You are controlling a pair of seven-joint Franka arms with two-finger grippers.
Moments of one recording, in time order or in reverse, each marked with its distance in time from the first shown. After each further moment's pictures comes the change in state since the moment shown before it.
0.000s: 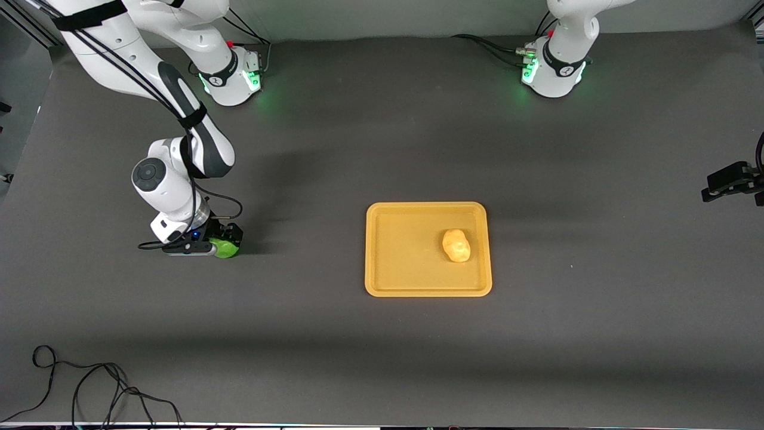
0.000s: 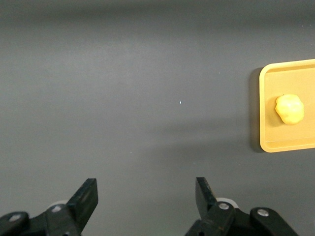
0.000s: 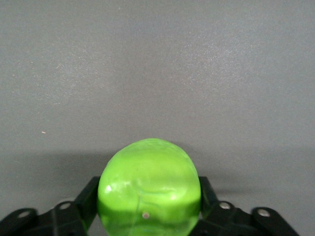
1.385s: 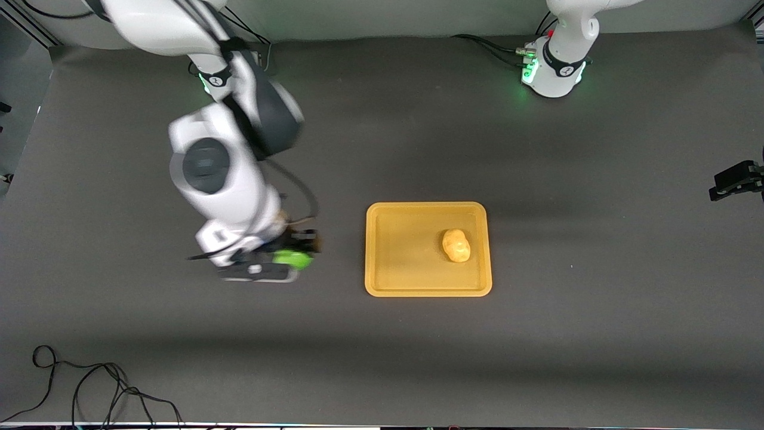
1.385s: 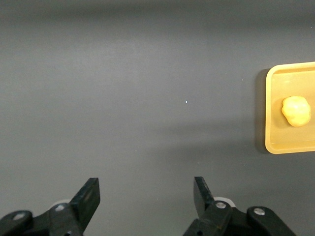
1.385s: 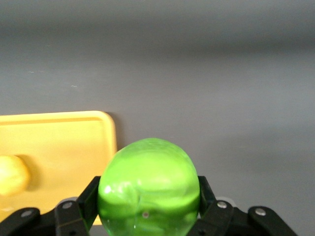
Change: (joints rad) left arm -0.154 -0.001 0.175 0.016 -0.008 -0.011 0.001; right arm 0.399 0.259 0.021 1.189 0.000 -1.010 0.513
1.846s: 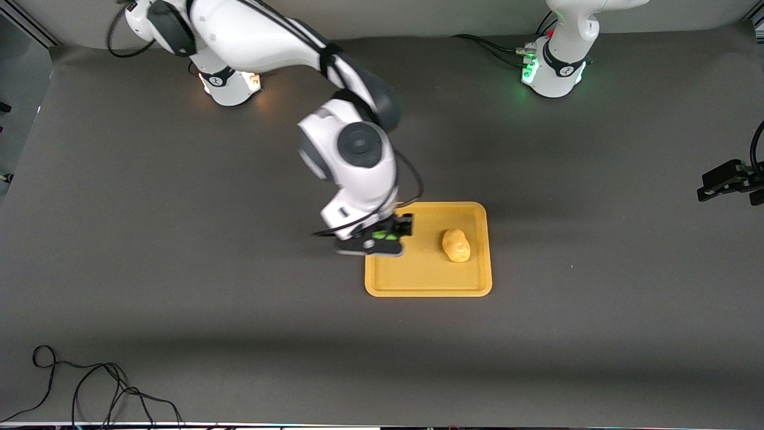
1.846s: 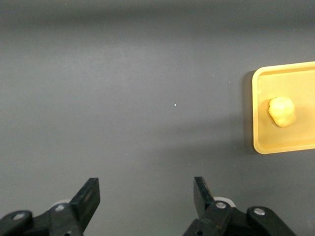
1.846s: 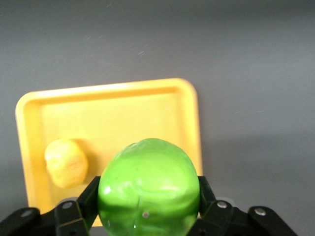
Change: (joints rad) left arm -0.092 0.000 0.077 0.006 -0.037 -0.002 0.001; right arm 0.212 0.240 -0.004 0.193 -0.011 0.075 0.228
